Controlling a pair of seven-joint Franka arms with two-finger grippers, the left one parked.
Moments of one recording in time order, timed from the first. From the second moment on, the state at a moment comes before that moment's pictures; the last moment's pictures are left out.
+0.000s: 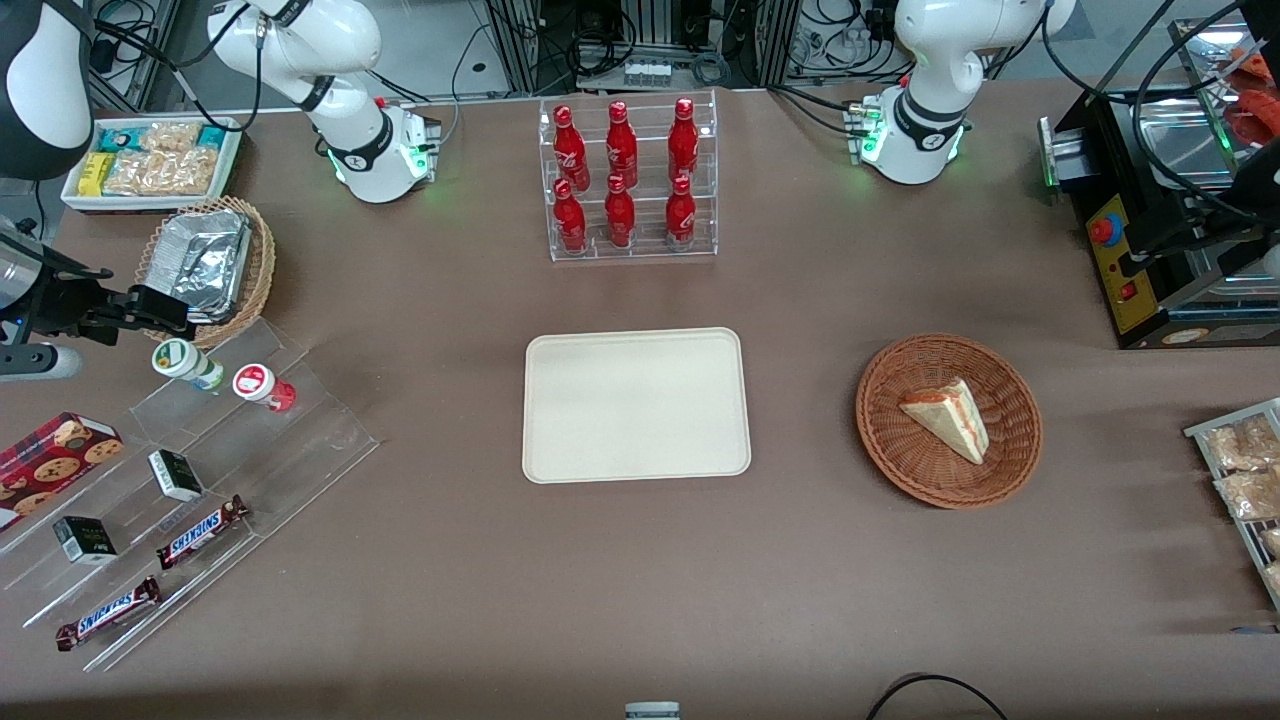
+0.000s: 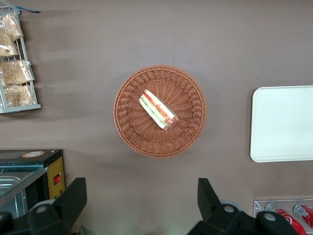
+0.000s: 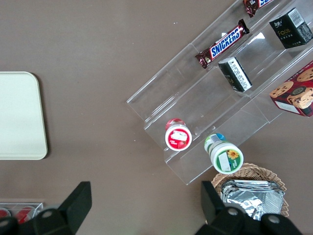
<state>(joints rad) -0.05 0.00 -0.02 -1.68 0.01 1.61 -0.07</state>
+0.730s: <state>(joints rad) -0.06 -0.02 -0.08 -1.80 0.01 1.70 -0.11</state>
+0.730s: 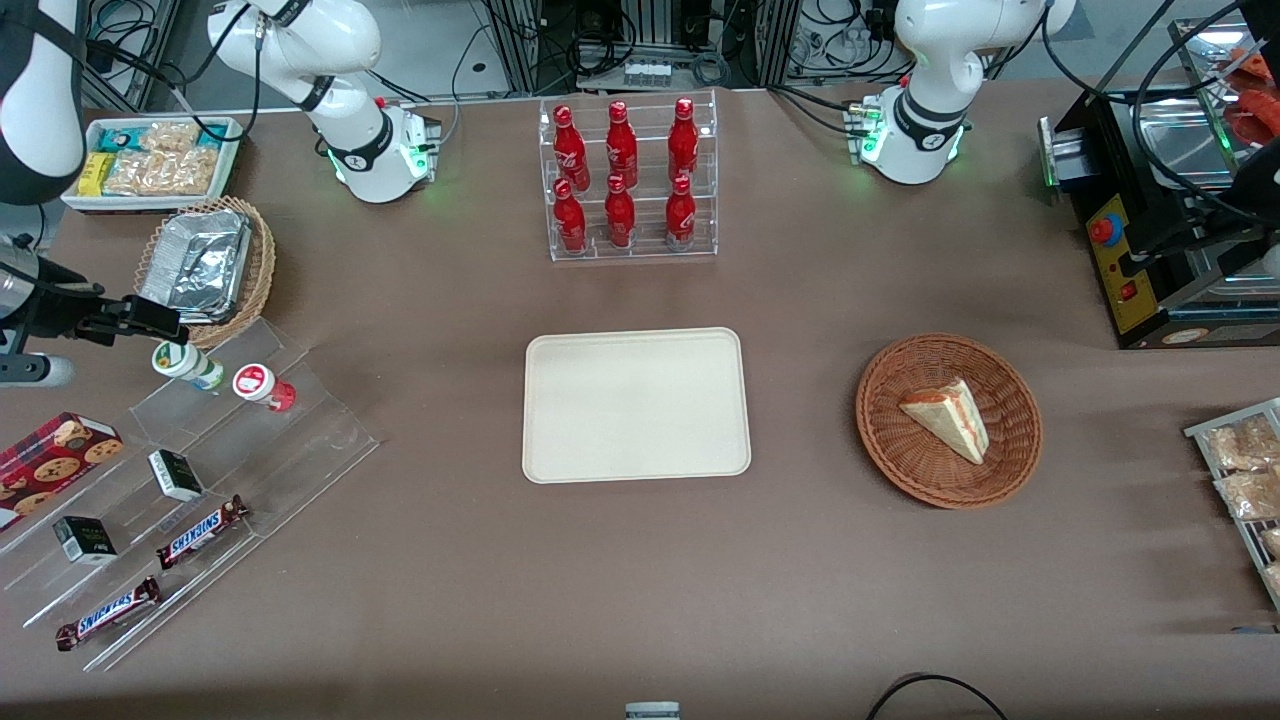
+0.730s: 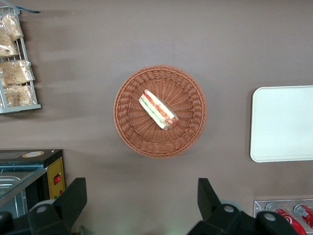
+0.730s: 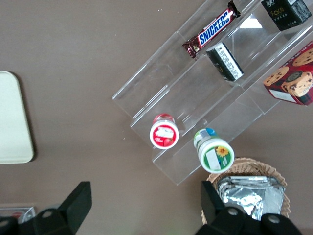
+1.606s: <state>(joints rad) -0.06 -0.15 -0.25 -2.28 0.01 2.21 -0.79</state>
